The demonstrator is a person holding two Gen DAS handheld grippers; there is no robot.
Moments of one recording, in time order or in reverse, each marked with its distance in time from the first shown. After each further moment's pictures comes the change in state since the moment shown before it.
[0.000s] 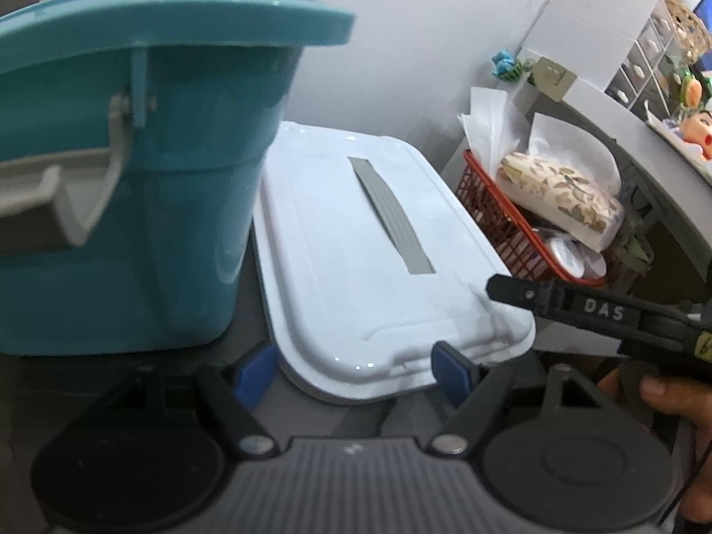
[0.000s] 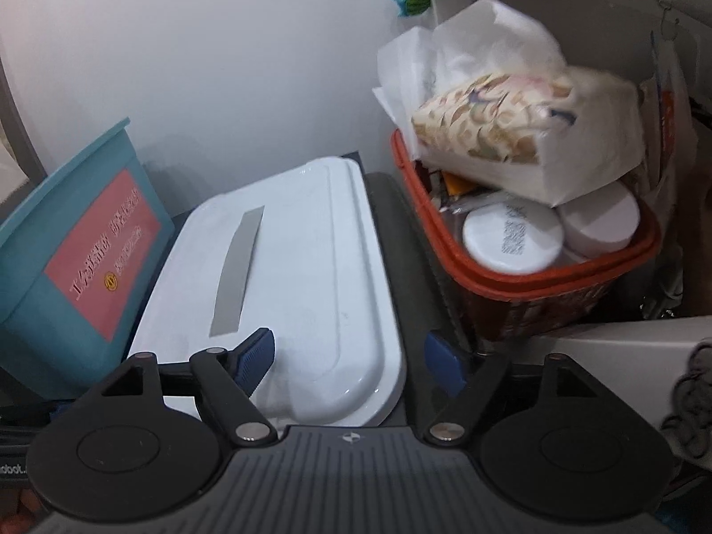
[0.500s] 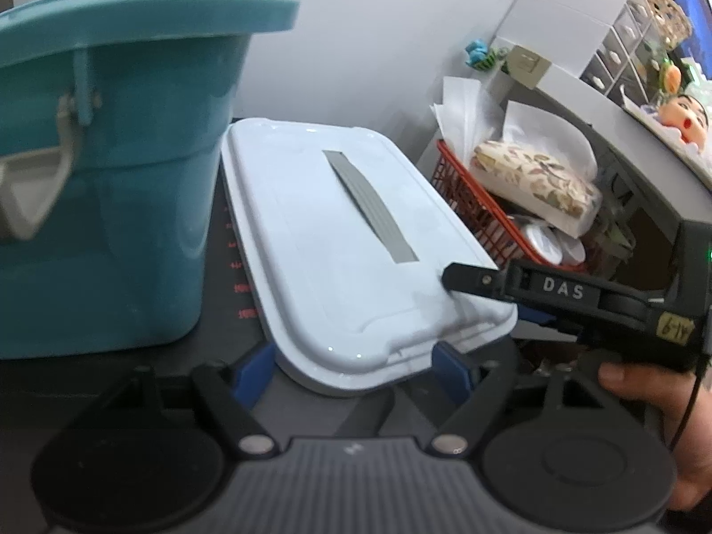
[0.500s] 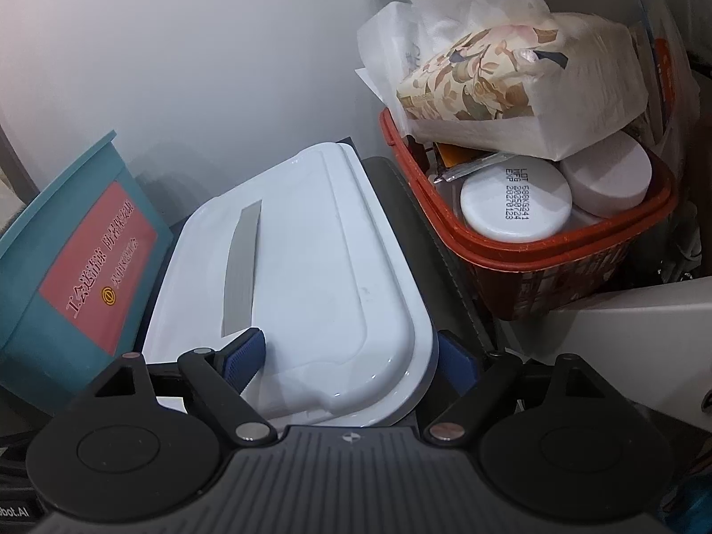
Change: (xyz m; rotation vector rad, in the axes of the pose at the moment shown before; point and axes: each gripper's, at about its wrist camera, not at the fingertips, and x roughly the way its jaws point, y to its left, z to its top) left arm -0.001 -0.007 -0.001 0.023 0.013 -0.048; right arm 0.009 -0.008 -0.005 0.094 0.006 0.041
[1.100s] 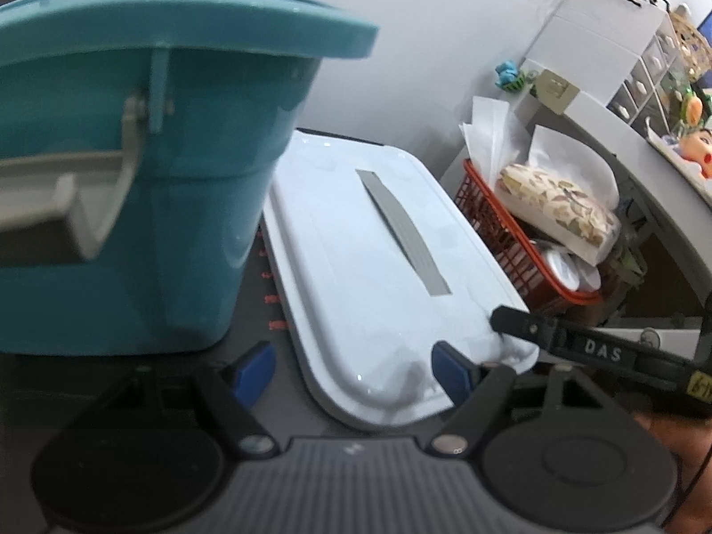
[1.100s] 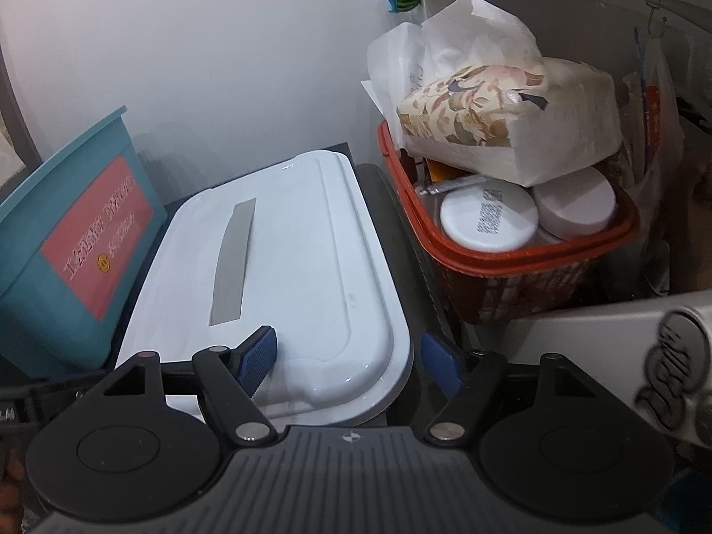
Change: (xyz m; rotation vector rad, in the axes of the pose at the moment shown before) left arm -0.003 0.010 0.005 -0.064 -0.024 0.026; right arm -0.025 0.003 -0.005 -0.109 0.004 -0.067
